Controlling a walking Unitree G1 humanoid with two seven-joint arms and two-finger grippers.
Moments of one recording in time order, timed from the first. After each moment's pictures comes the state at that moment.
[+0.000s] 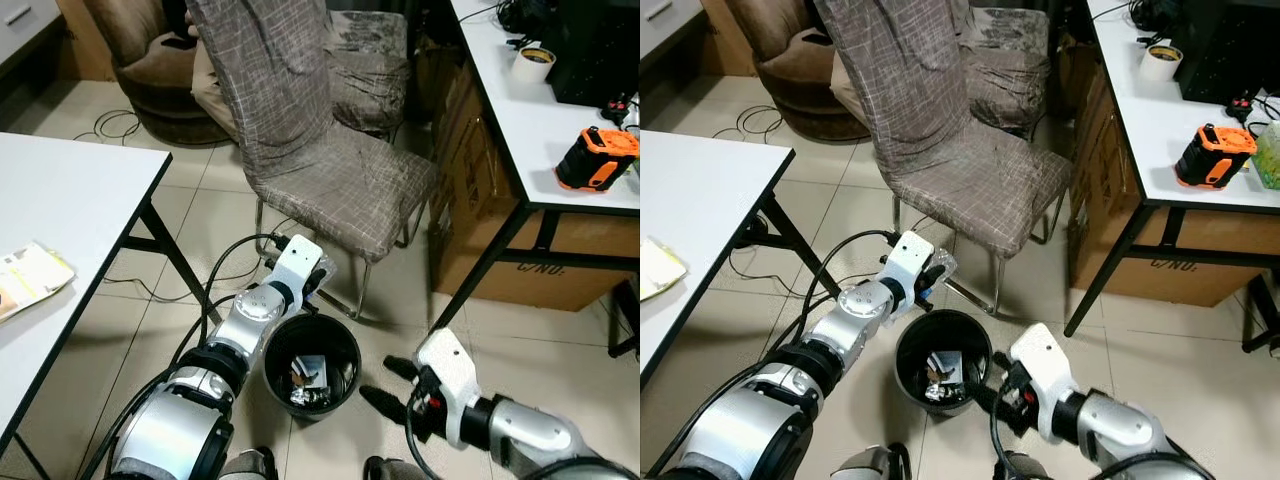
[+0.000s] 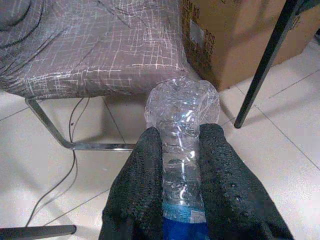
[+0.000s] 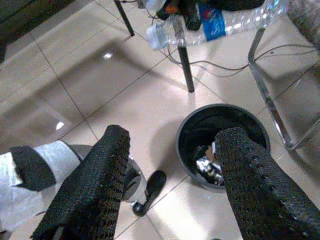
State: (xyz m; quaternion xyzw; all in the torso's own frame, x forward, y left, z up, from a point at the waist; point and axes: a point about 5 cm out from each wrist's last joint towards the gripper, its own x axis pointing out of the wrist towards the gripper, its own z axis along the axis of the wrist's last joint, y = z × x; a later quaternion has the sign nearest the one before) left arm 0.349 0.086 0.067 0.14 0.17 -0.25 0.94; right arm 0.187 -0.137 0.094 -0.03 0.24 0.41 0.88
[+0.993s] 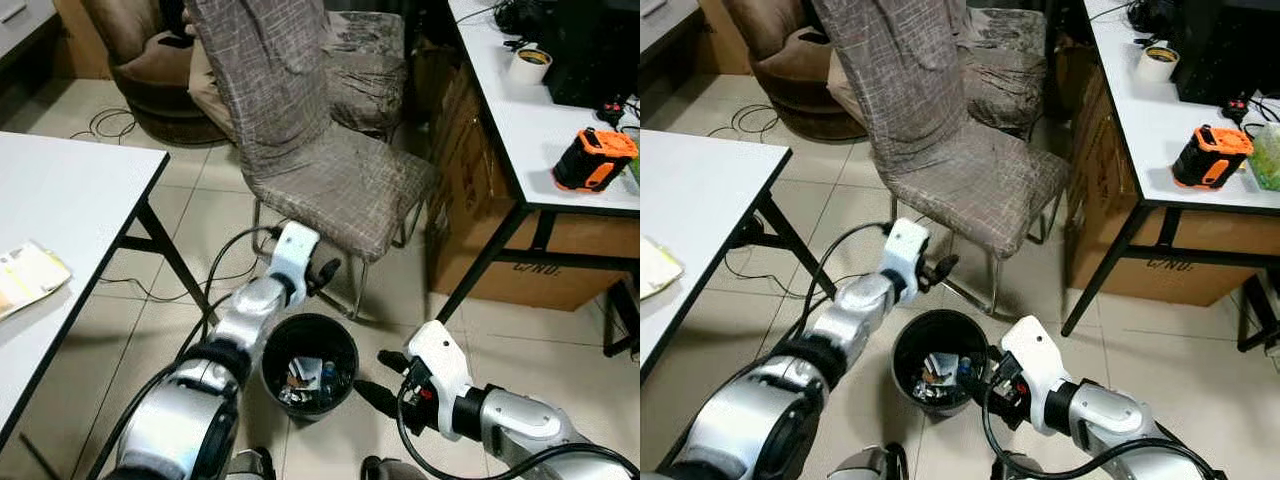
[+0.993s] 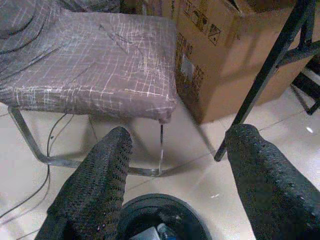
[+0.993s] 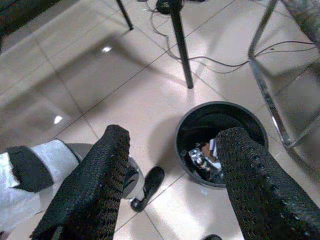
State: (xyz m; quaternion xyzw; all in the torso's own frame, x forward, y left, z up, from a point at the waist) left arm 0.349 0.088 0.071 0.06 0.13 -0.25 0.96; right arm 0.193 -0.129 0.095 -0.04 0.25 0.40 0.88
